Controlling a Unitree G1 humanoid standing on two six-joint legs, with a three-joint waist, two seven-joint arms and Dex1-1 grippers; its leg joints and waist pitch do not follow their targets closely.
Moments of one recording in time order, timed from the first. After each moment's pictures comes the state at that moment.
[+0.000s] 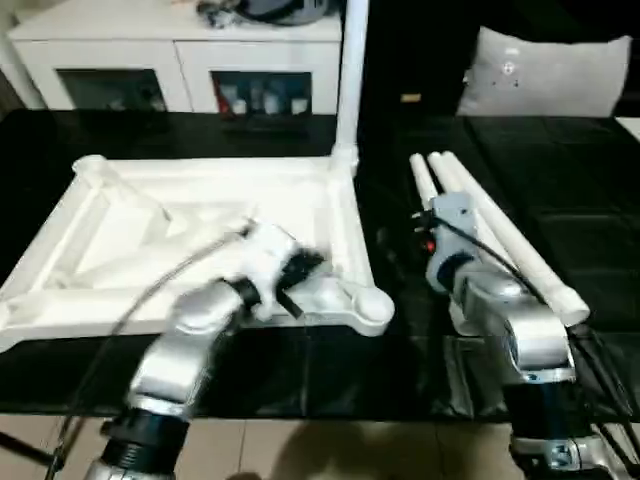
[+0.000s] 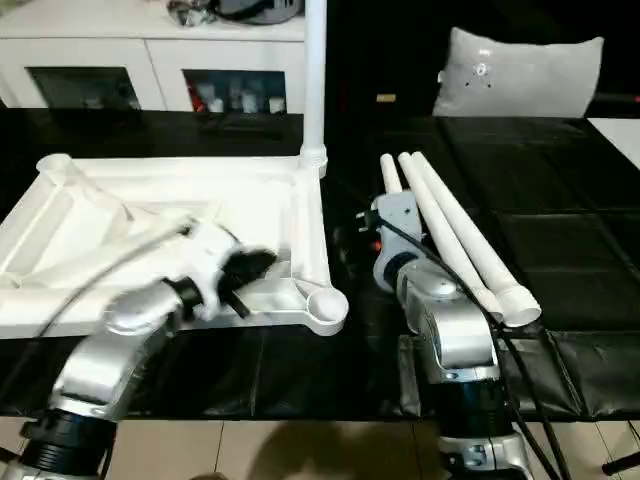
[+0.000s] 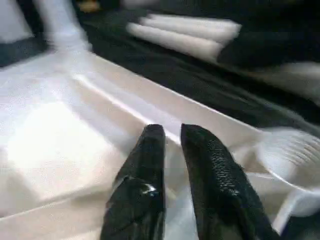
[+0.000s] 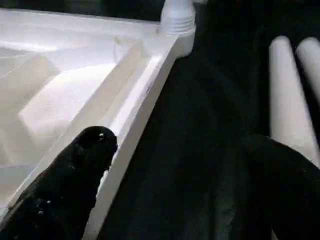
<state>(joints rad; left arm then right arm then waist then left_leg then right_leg) -0.29 0.20 -0.11 -0.01 -0.05 0.37 -0.58 -0.42 -0.14 -0.01 0.00 0.09 0.74 0.26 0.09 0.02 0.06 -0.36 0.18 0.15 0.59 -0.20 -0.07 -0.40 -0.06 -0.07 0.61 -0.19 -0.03</state>
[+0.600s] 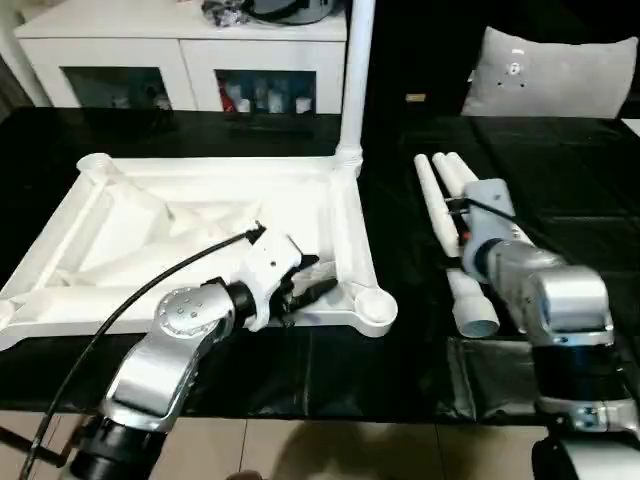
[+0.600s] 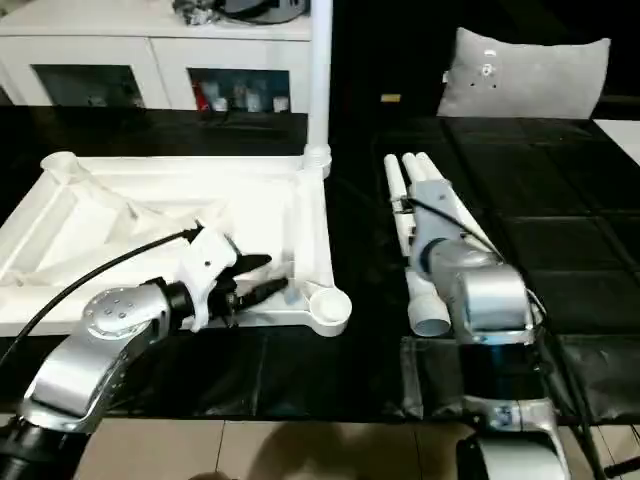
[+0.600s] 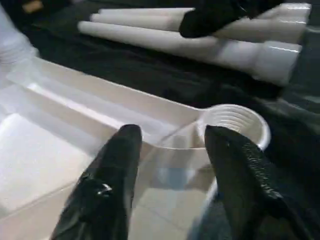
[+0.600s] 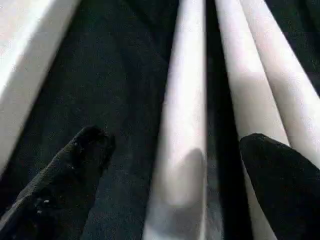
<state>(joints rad) -0.26 0.33 -0.22 -0.18 -0.07 0.47 -0.74 -0.58 -0.26 -0.11 0.09 0.05 1.11 0.17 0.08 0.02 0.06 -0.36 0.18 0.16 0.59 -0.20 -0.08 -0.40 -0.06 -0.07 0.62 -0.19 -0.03</state>
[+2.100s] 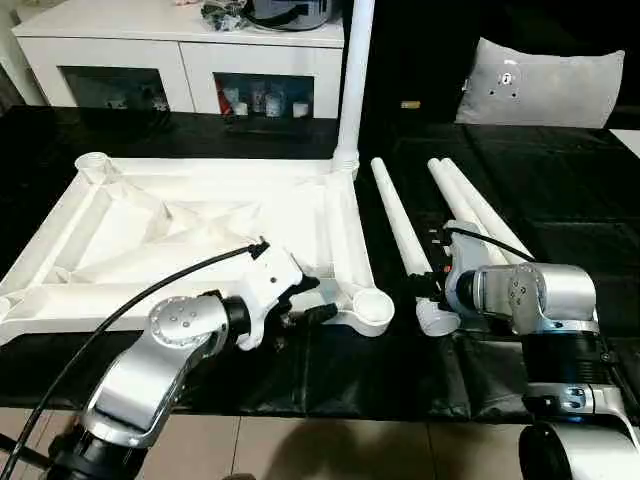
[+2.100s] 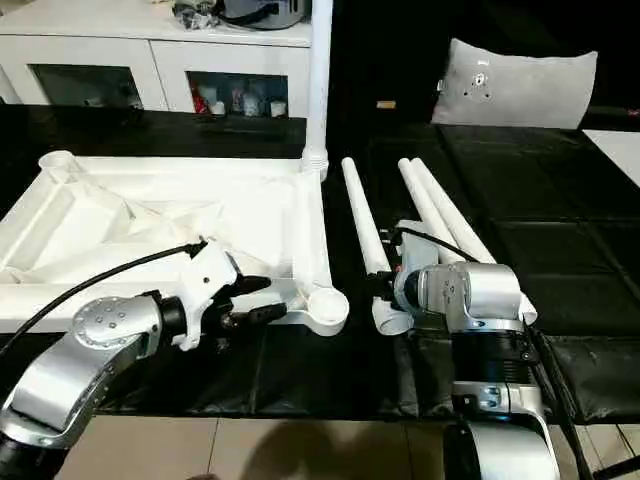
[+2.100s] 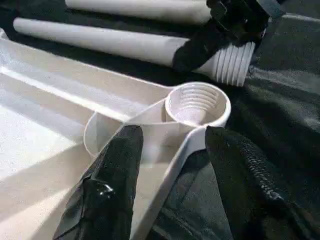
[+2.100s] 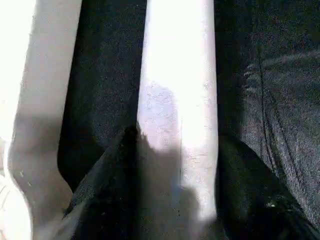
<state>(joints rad) -0.22 0.40 -0.25 -0.27 -0.11 0.57 -0.76 -0.60 -0.20 -0.17 0.26 0.19 1.26 0.23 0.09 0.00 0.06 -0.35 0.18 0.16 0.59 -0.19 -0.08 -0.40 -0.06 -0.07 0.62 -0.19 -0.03</state>
